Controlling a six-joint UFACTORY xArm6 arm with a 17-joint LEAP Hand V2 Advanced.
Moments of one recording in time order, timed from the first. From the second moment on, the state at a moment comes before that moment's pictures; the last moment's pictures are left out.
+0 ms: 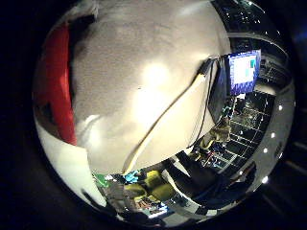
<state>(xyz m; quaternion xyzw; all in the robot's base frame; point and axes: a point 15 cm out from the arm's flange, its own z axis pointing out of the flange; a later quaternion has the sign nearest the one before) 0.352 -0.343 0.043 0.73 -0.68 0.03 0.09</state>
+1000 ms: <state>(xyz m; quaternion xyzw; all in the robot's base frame) 0.421 -0.075 0.300 0.79 -0.61 0.07 -0.01</state>
